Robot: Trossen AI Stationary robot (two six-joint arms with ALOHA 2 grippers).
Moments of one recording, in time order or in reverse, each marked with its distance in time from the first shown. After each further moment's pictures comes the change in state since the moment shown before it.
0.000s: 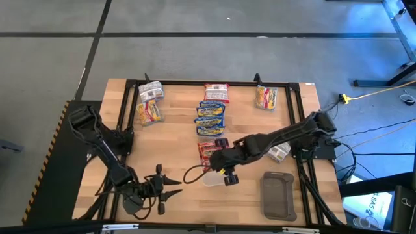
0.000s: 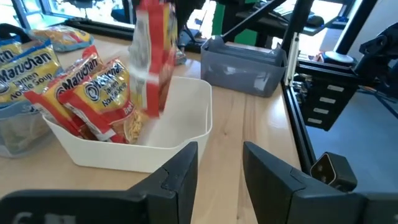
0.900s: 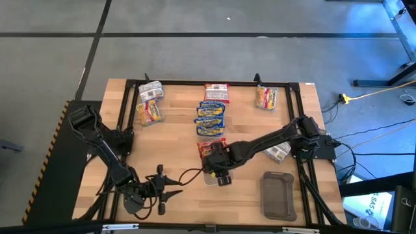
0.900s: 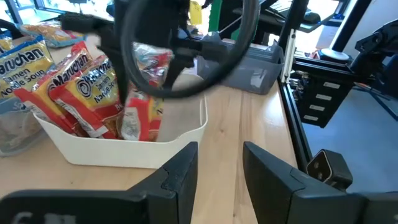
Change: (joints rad) left arm 0.010 0.000 0.000 0.001 0.028 -0.003; right arm -0.025 0.176 0.012 0.019 0.035 0.004
